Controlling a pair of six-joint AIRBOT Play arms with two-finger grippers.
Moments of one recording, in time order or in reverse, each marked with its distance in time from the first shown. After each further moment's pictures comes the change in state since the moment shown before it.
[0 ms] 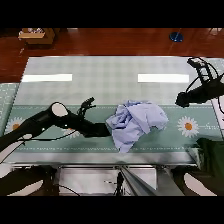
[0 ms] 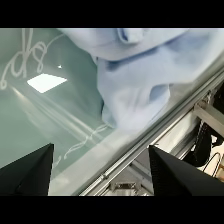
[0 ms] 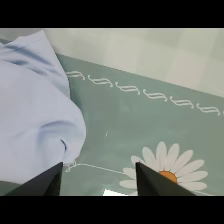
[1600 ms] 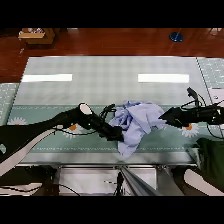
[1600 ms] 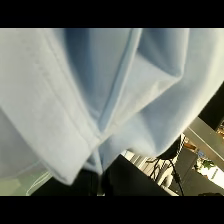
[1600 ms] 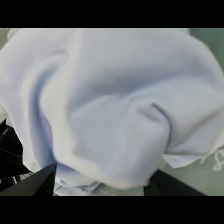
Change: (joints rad) left arm -0.177 -0.315 0.179 -0.230 -0.021 0.106; right arm -0.346 -0.079 -0.440 0.747 0.026 -0.238
